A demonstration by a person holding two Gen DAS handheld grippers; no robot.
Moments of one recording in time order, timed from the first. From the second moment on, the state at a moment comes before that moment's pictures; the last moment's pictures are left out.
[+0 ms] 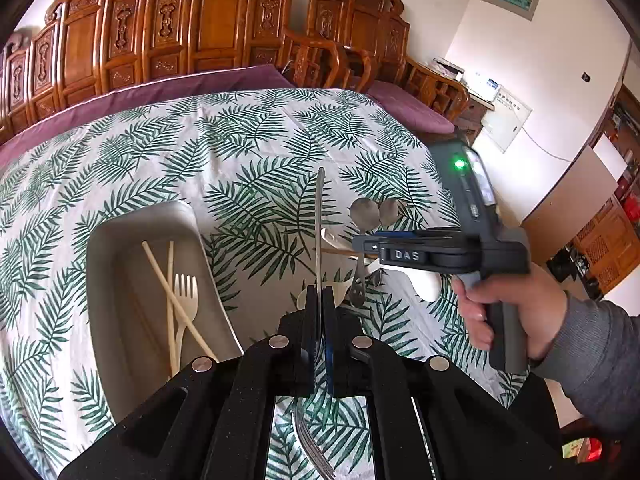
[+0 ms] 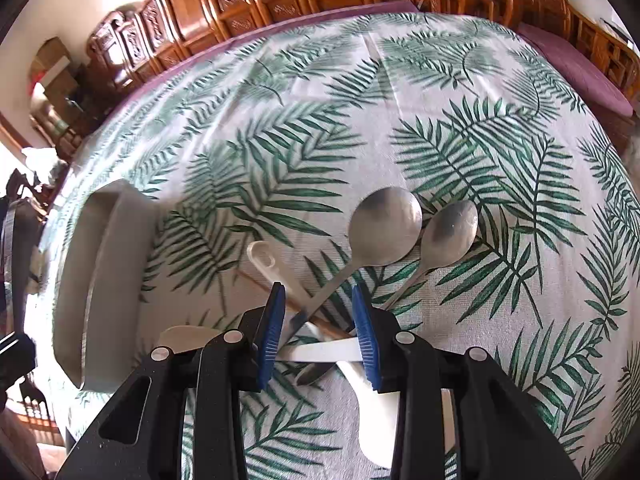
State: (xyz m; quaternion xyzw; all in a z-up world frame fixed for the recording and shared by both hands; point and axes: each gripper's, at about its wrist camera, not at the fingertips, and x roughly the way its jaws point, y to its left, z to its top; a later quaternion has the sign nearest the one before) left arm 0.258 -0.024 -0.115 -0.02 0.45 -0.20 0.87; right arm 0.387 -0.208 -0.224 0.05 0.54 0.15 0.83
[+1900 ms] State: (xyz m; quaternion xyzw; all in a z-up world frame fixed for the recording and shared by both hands) left arm 0.284 0.073 -0.136 -0.05 0.46 -0.10 0.88; right arm 0.305 -0.118 -0.125 0.00 0.46 0.24 0.86
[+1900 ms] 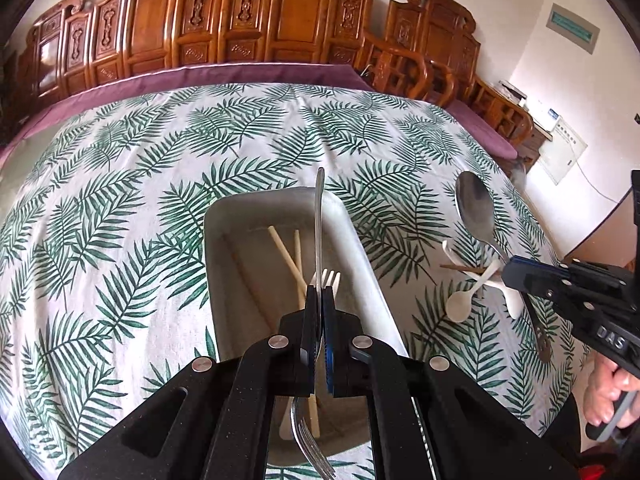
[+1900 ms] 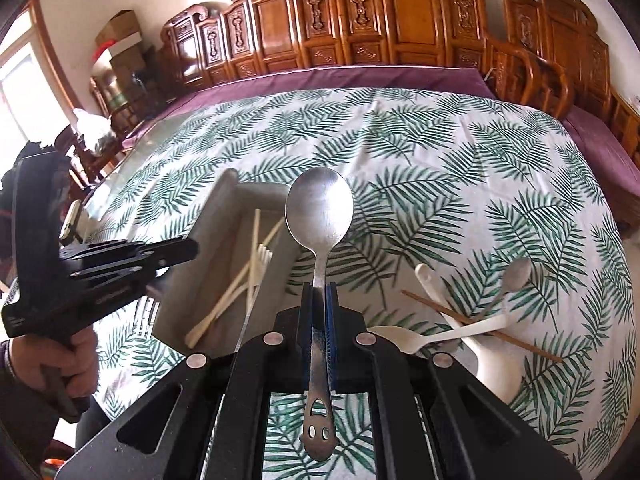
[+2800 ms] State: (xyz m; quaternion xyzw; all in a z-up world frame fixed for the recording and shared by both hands) left arm 0.222 0.130 -0.083 -0.03 0.40 -0.05 0.91; right arm 0.312 -0.010 -0.152 -0.04 0.48 0.29 0.83
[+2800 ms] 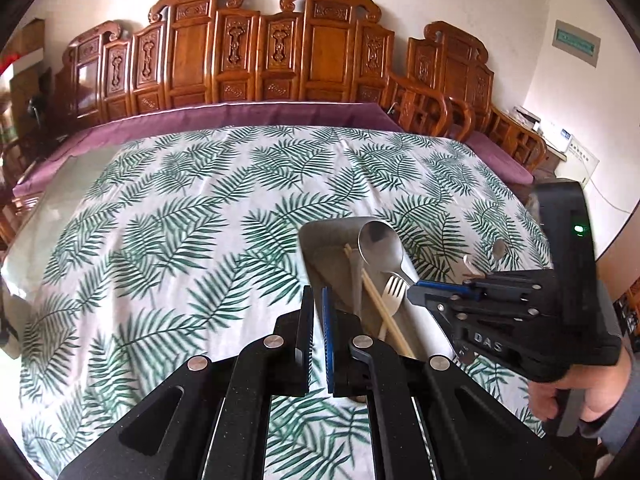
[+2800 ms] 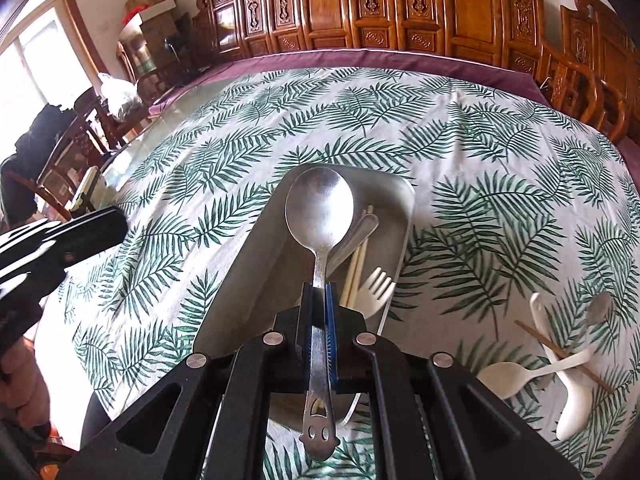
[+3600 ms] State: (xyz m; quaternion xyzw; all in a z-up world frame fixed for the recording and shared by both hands) left arm 0.195 0.166 -0.082 -0.03 0.41 -0.05 0.91; right arm 0.318 0.022 -0.171 -0.07 0.49 0.27 0.82
